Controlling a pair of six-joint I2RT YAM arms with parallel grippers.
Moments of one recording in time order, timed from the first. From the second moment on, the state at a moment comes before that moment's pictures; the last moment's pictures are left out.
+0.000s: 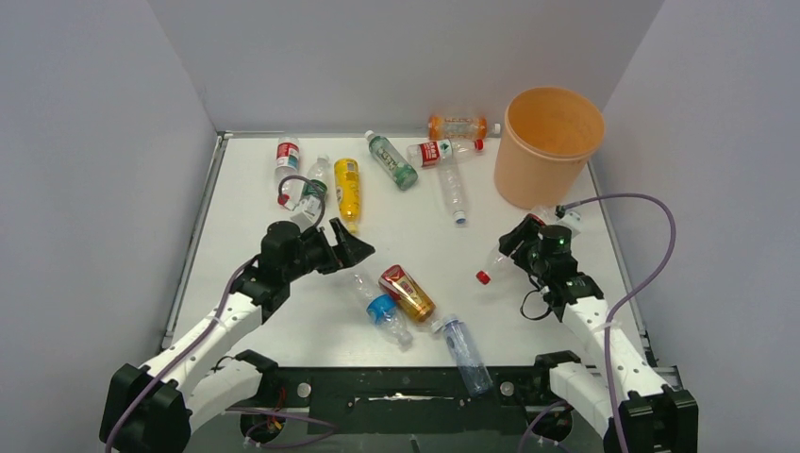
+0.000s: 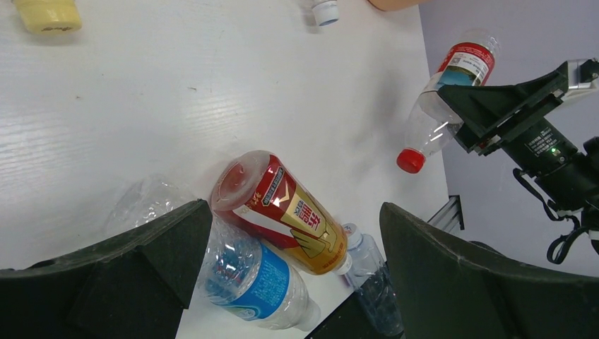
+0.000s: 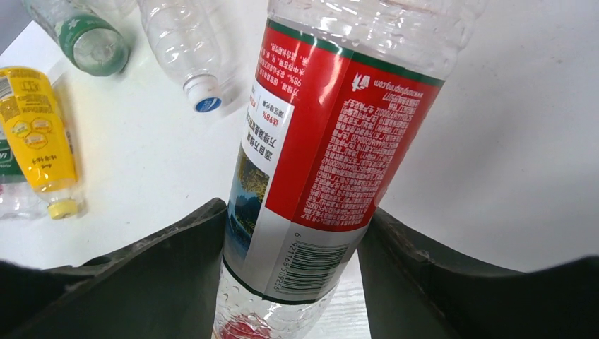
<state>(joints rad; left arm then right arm) -0.44 0.97 0.55 0.02 0.30 -0.80 0.15 0.92 0.52 -0.20 0.12 0.66</state>
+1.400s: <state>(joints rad) -0.54 1.03 0.65 0.05 0.25 -0.80 -0.07 1.60 1.71 -0.19 0.06 0.34</state>
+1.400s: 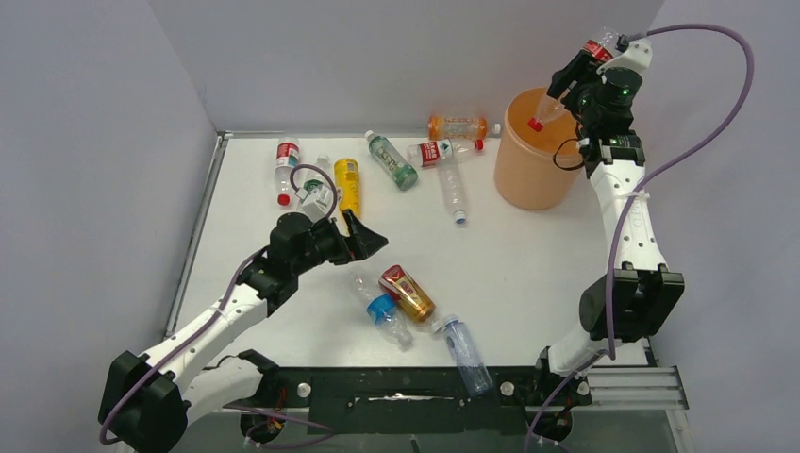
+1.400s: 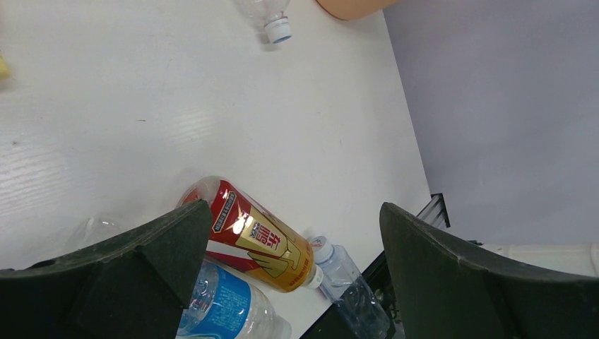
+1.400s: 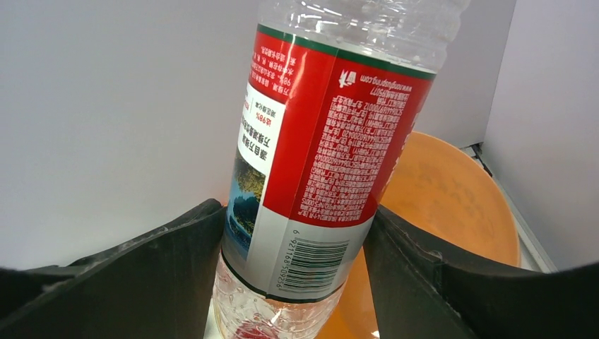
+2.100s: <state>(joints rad) -0.54 1.03 0.69 -0.04 0.25 -0.78 -0.16 1.79 1.81 -0.27 -0.08 0.36</state>
